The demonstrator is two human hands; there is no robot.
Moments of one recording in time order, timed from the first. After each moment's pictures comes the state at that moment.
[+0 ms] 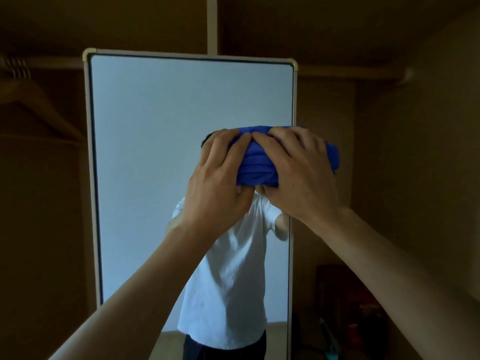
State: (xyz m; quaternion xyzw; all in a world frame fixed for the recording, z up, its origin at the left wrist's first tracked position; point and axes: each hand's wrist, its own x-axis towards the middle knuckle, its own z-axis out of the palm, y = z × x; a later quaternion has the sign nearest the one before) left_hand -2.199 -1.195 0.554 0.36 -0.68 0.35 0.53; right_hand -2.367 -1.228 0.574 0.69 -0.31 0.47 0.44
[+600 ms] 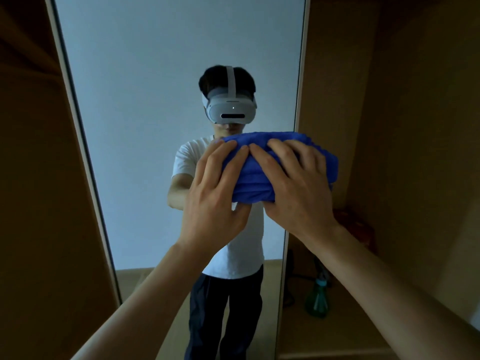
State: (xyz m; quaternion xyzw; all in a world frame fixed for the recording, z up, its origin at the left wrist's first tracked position) left_hand -2.197 -1.191 0.428 0.38 -0.70 0.30 0.53; right_hand -2.367 -1.226 0.445 0.72 -0.34 0.45 0.41
